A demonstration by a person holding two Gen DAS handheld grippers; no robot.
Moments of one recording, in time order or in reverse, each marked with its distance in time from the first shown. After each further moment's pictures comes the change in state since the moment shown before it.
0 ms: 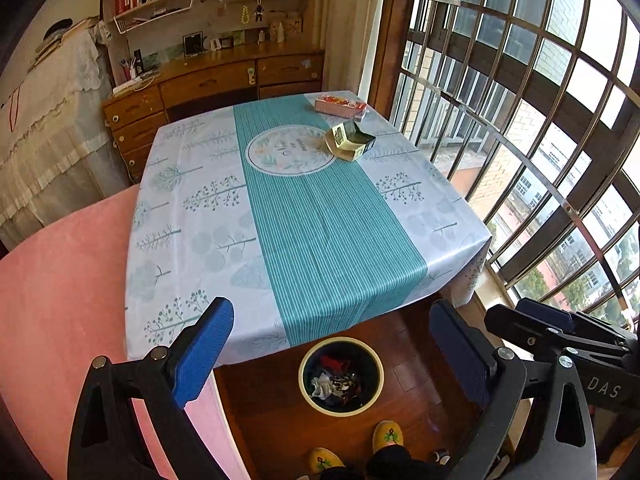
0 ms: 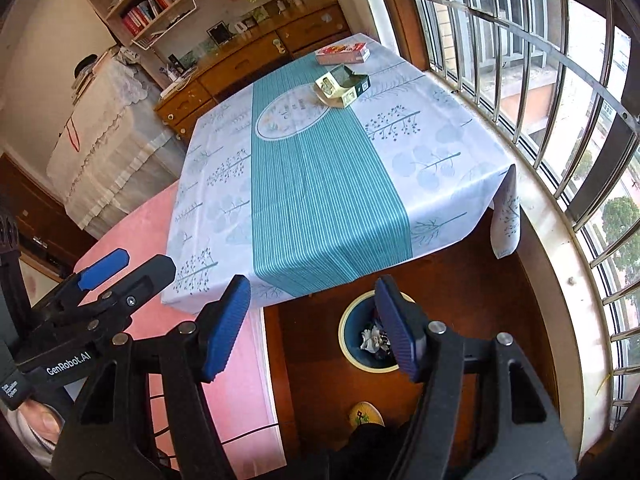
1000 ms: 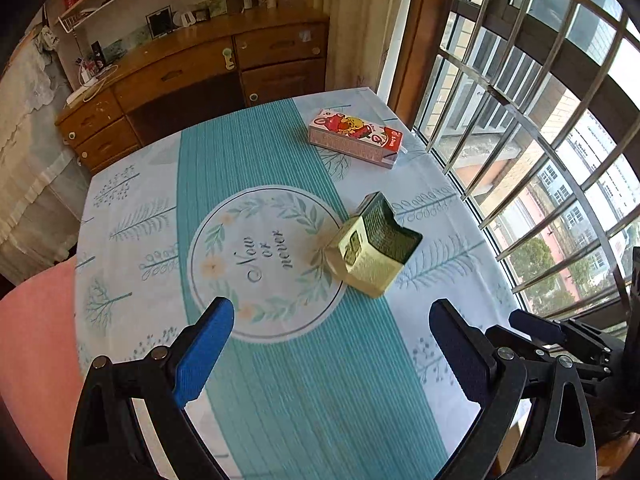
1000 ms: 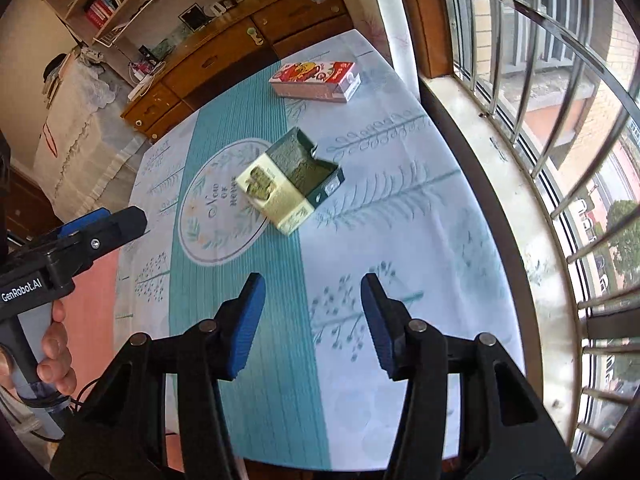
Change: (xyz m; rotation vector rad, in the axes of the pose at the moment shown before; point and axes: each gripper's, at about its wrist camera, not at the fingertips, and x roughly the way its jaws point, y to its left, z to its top) left arm 0.318 0.003 0.319 -0.012 0.194 0.035; right arm 0.248 -0.114 0.307 -0.040 0.133 0.010
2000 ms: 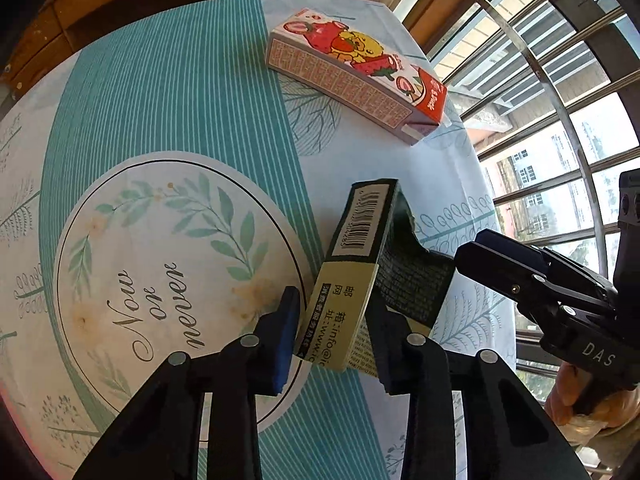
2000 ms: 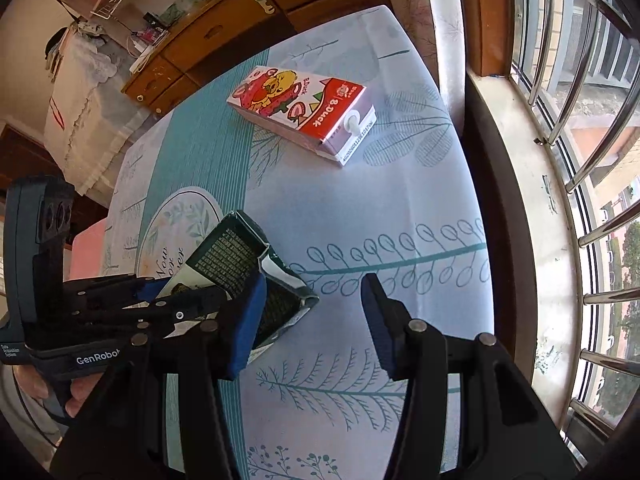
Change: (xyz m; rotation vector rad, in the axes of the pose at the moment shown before) left arm 0.220 0.007 0.086 -0.145 0.284 -0.190; right arm 0.157 -0.044 0.159 -0.081 0.137 0.088
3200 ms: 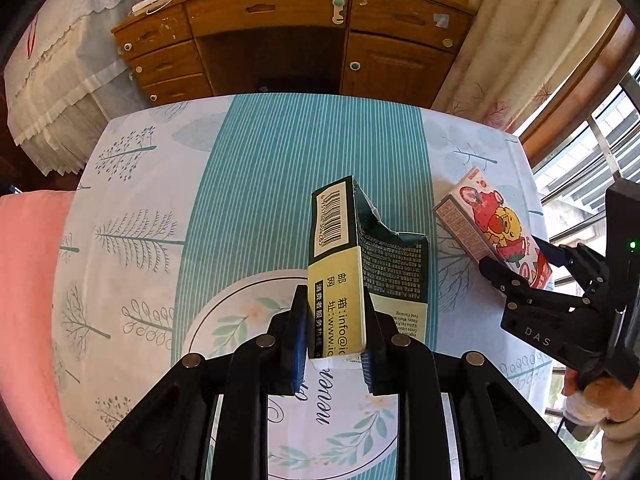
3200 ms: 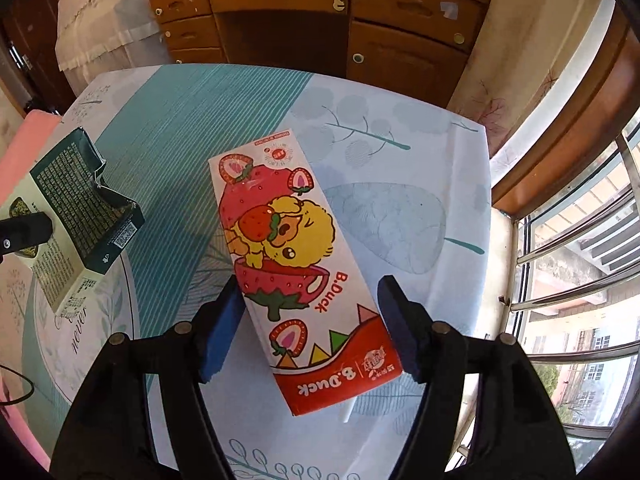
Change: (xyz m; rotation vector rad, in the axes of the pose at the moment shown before) left arm -0.073 0.066 0.041 -0.276 -0.209 0.305; right arm 0.089 0.059 0.122 -0.493 0.026 -0.242
